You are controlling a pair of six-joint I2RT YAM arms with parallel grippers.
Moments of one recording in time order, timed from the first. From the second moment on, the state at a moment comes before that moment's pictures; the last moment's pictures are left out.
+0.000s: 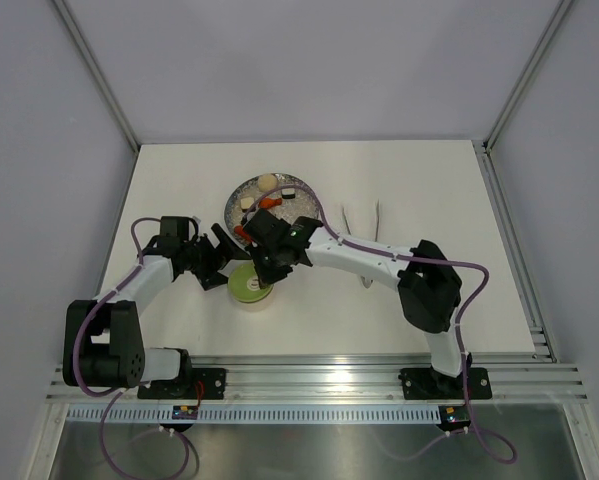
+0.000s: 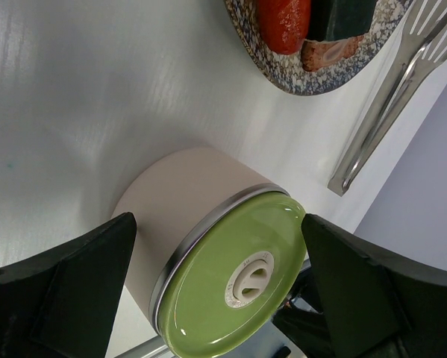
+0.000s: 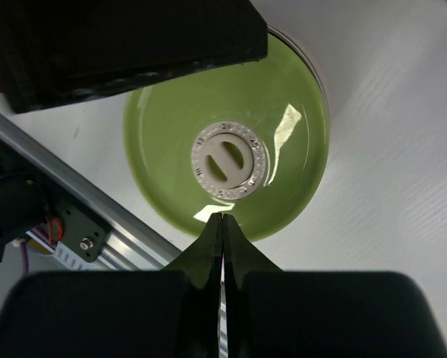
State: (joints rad) left arm -0.03 1.32 0.66 -0.34 0.53 -0.76; right arm 1.03 1.97 1.68 -0.70 -0.09 0.55
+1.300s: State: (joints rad) left arm 0.13 1.20 0.73 -0.48 0.53 -0.70; right arm 1.08 2.13 1.80 -0.70 -0.02 0.54
